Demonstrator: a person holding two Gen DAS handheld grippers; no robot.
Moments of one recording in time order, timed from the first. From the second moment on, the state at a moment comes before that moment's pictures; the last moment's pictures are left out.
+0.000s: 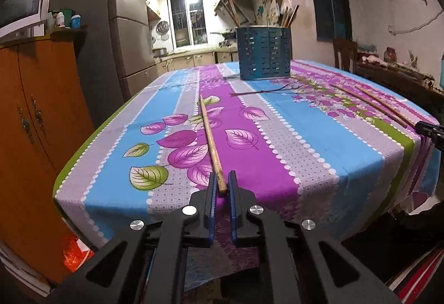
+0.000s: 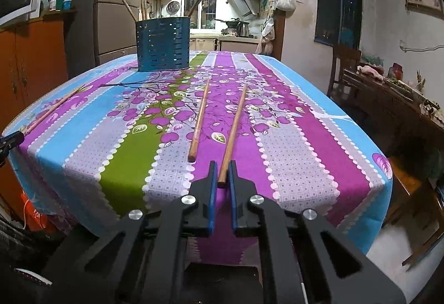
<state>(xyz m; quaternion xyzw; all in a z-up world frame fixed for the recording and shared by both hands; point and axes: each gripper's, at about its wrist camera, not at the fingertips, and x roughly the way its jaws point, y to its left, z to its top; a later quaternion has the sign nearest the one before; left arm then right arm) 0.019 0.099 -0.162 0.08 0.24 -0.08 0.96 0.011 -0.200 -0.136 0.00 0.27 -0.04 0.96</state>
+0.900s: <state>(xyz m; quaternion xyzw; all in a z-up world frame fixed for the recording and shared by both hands) 0.059 0.077 -0.107 0.14 0.29 0.04 0.94 0.002 -0.227 -0.071 0.01 0.19 -0.06 0.98</state>
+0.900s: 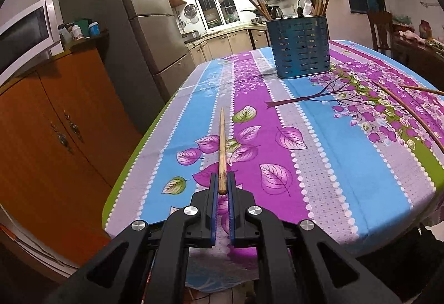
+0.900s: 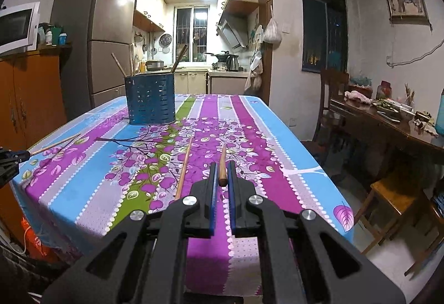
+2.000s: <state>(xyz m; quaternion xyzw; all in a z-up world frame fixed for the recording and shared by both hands) 0.070 0.076 -0.076 0.12 0.28 0.01 0.95 0.026 -0.229 -0.019 0.00 0.14 0.00 0.99</state>
